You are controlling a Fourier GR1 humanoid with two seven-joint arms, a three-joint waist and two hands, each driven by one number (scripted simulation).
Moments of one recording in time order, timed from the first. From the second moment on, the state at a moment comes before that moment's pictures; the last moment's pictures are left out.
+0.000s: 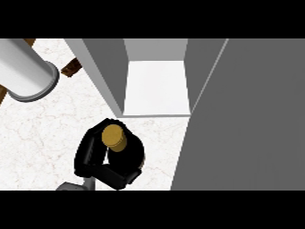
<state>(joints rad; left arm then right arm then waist) -0.03 0.00 -0.25 -1.46 0.14 0.00 -0.35 0.03 -0.51 0.65 -2.51 0.09 -0.61 0.42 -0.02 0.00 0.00</state>
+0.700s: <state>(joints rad) -0.27 0.00 -0.20 -1.26 0.09 0.13 -0.33 0.07 -0.53 0.64 -2.51 0.07 -0.60 0.38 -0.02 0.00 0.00</state>
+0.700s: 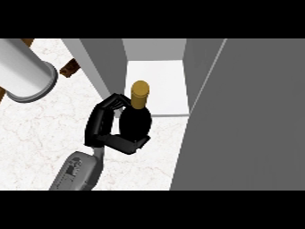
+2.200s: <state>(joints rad) -0.43 0.05 -0.30 -1.06 0.18 0.45 -0.38 0.14 -0.53 0.65 -2.50 0.03 -0.54 0.21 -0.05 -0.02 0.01</state>
